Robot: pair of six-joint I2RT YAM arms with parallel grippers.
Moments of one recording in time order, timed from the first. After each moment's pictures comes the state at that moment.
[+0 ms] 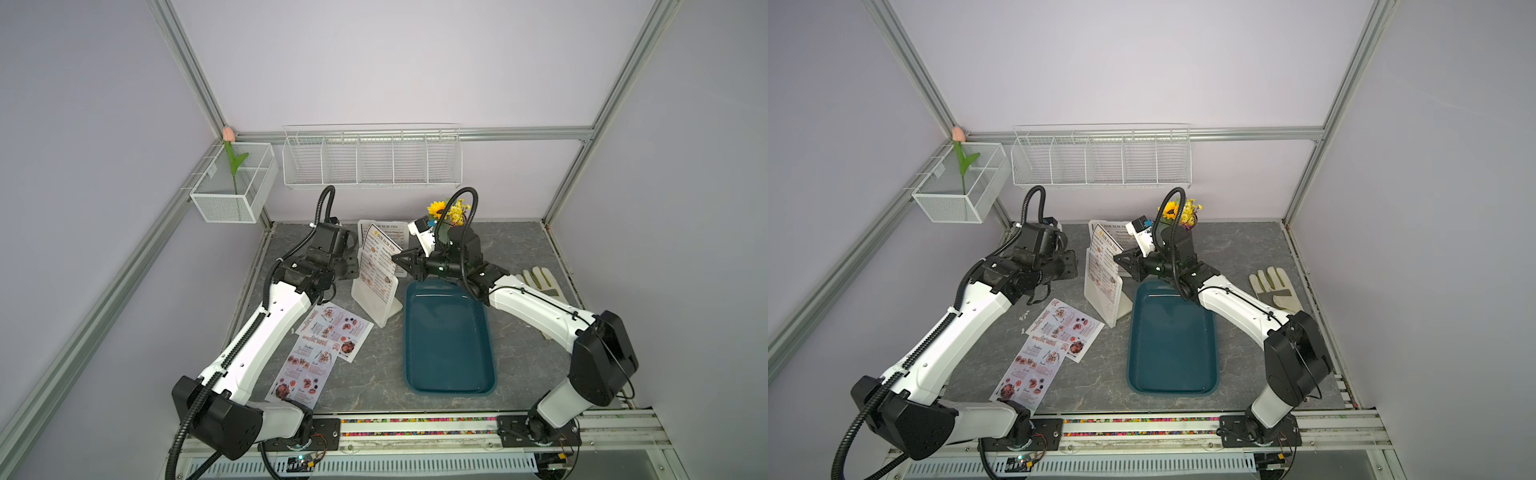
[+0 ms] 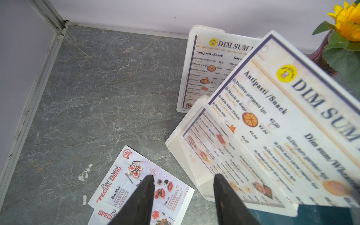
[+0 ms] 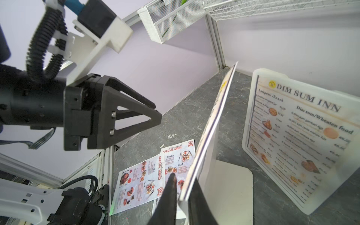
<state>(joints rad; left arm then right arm) -0.48 1.34 1.39 -0.83 -0.21 -0.39 0.65 1.62 1.25 0.10 -0.57 0.30</state>
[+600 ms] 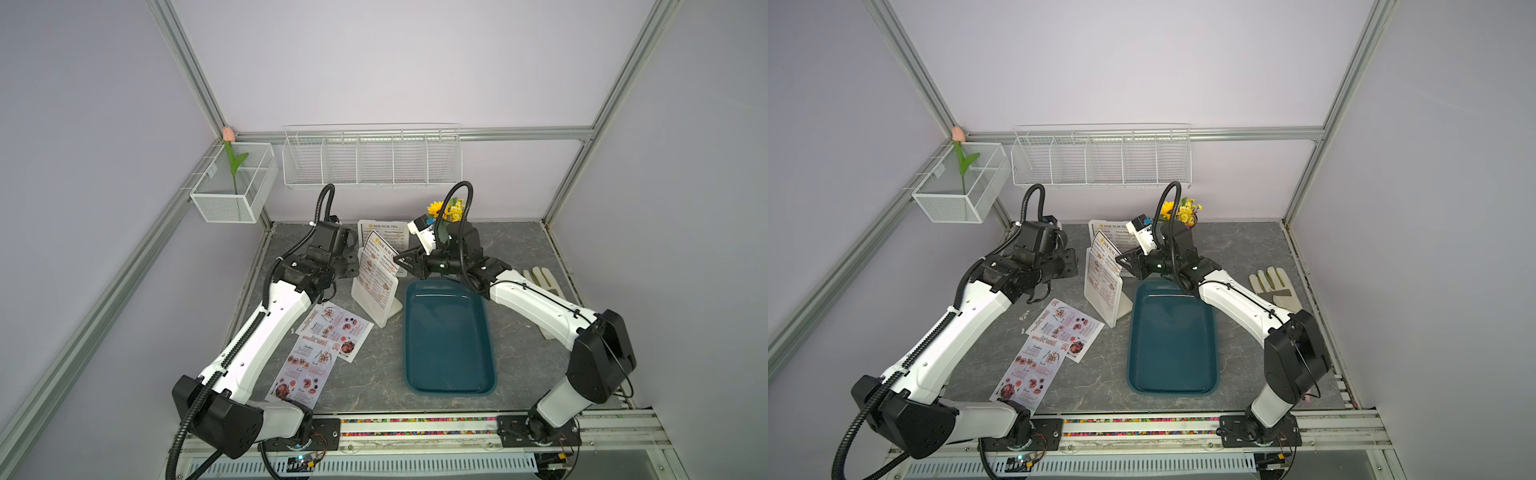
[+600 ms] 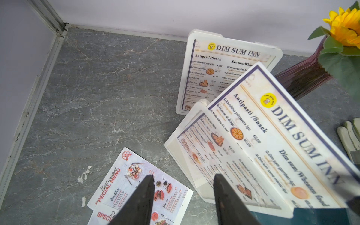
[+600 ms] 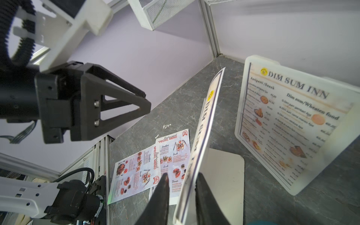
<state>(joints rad) -0.48 1.34 1.40 -0.83 -0.21 -0.39 0.63 1.64 1.34 -0.05 -0.56 0.24</state>
